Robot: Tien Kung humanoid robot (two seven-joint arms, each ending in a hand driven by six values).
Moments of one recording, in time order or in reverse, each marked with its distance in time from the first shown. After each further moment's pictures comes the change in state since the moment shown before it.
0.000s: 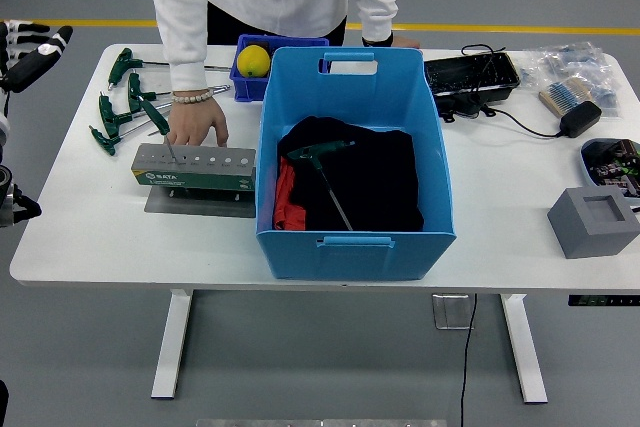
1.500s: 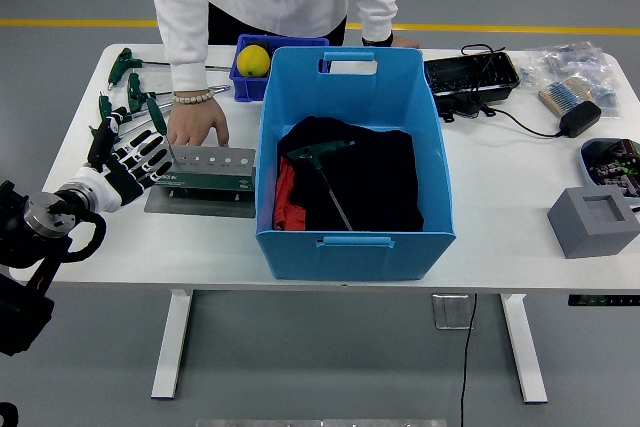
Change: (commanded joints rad) left arm -0.037 0.019 0.275 0.092 -1.143 0.024 0.079; right arm 0.005 0.000 0.015 0.001 -0.020 0.006 -0.006
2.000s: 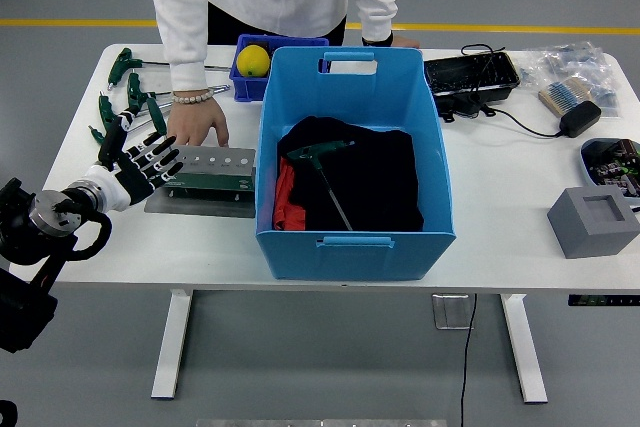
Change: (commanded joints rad) left arm -0.021 0.007 0.037 0.009 -0.033 -0.022 -0.001; right arm 0.002 0.000 -0.002 0.000 0.002 -0.001 0.000
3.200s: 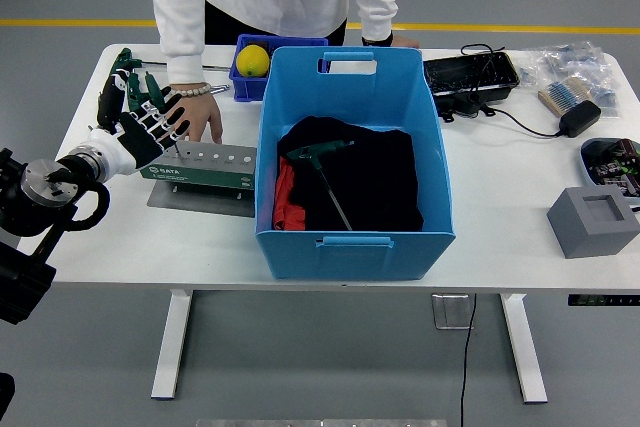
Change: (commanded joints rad) left arm -0.087 0.037 0.024 -0.017 -0.136 -0.027 -0.052; right arm 0.000 -0.001 0.009 -0.002 -0.013 0.006 -0.003
